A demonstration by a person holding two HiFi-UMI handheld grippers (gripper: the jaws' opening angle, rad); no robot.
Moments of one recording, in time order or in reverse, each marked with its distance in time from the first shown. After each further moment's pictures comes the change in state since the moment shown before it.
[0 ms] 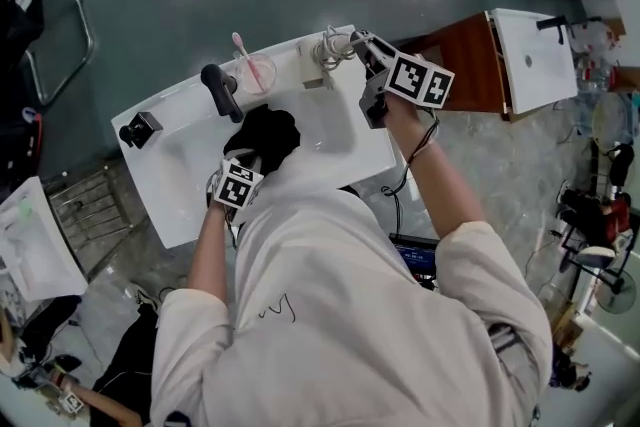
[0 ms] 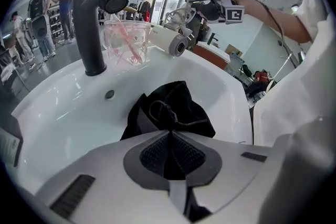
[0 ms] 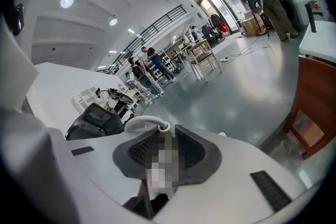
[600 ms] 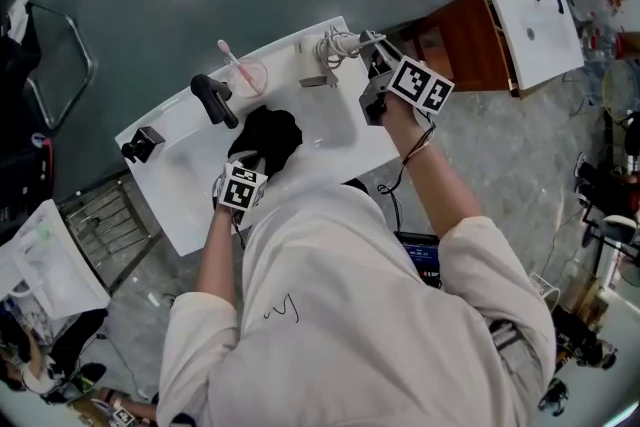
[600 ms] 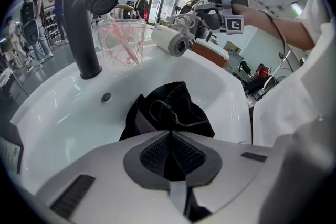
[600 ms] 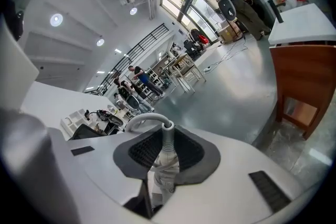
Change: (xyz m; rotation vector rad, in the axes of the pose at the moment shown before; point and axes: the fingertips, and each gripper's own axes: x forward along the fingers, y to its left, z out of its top) left arm 0.007 -0.002 -0.004 0.008 0.055 -0.003; right arm -0.028 -0.060 -0.007 0.153 -0.188 -0.076
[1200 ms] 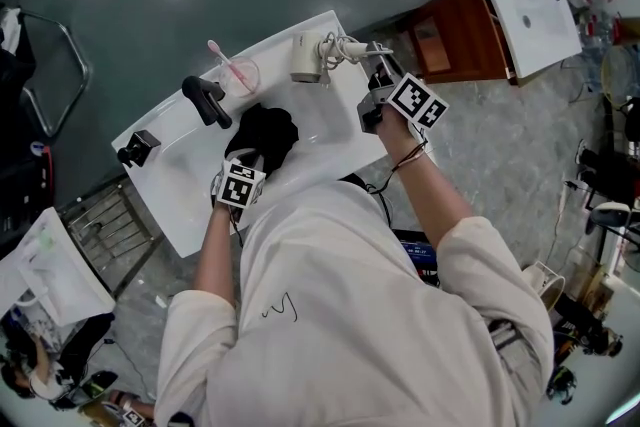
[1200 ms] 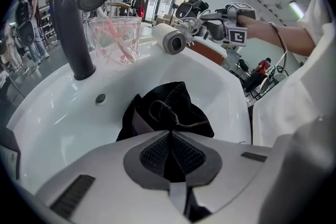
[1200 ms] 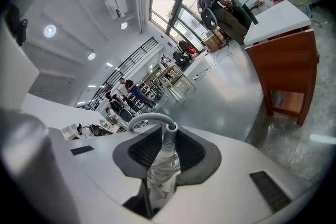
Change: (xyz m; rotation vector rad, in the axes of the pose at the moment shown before) left arm 0.006 -0.002 -0.001 0.030 0.027 -0.018; right arm -0.036 -0.045 -0.018 0.102 -0.143 -0.065
